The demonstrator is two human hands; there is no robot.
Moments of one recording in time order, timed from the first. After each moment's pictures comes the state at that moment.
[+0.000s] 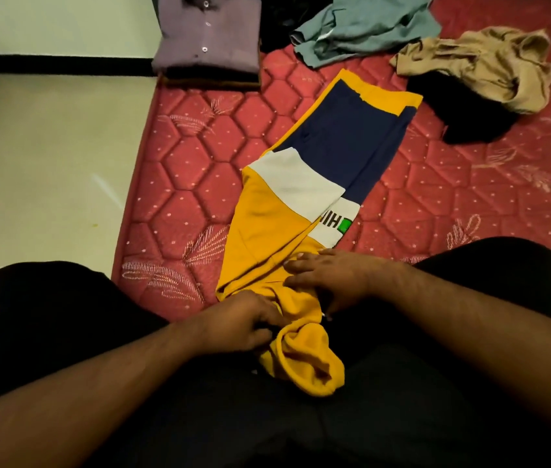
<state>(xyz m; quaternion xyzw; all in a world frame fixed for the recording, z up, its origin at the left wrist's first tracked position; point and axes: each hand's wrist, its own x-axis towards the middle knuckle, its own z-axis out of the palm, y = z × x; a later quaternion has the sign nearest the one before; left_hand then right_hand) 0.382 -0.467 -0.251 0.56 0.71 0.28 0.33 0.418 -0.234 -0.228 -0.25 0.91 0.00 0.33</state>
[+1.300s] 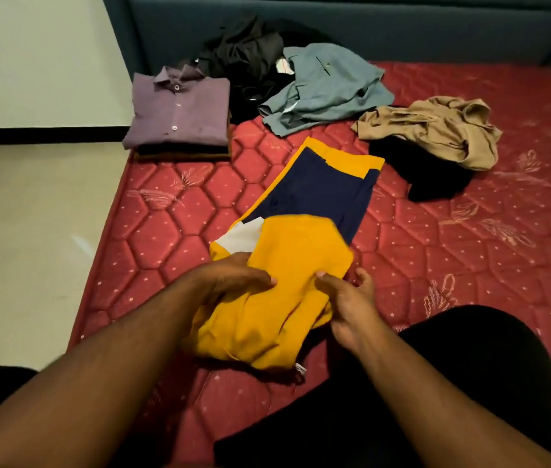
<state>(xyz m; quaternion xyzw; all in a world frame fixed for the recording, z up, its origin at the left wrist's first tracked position) 0.247 -0.344 -0.222 0.16 0.72 0.48 0.47 0.390 -0.205 -0.226 0.44 0.37 -0.79 -0.20</state>
